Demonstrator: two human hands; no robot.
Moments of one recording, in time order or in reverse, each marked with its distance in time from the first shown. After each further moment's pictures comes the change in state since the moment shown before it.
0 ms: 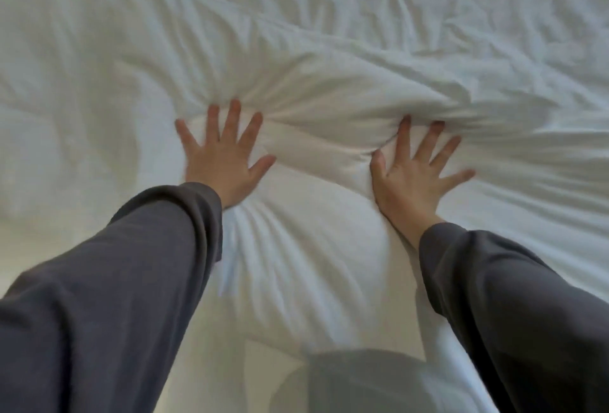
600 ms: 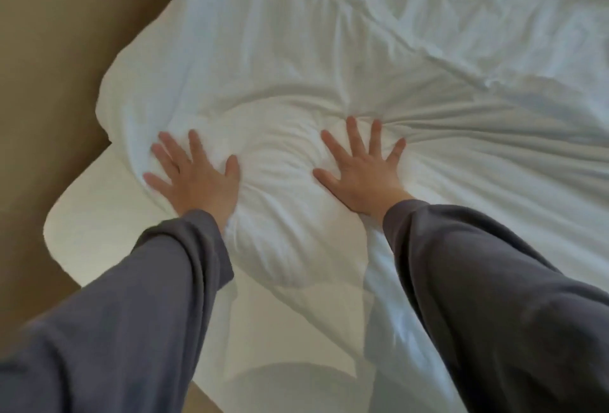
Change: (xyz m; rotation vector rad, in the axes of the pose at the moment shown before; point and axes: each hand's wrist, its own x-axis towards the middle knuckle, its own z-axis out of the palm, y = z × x) left_hand -0.070 -0.229 0.074 -0.468 0.103 -0.866; right_hand -0.035 -0.285 0.074 -0.211 -0.177 -0.774
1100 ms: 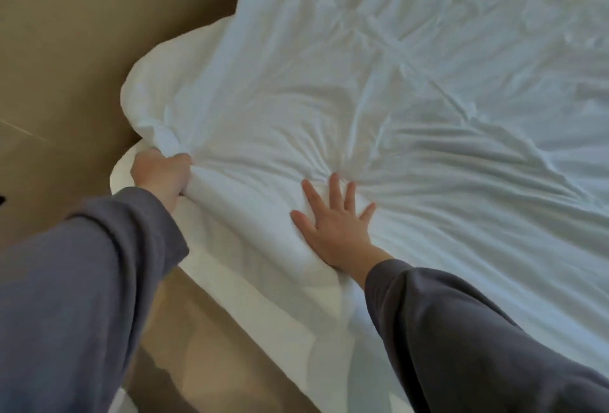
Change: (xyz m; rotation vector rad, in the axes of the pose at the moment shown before) left_hand -0.027 -0.092 -0.122 -0.772 -0.048 -0.537; right_hand -0.127 -0.101 -0.025 0.251 -0.239 -0.049
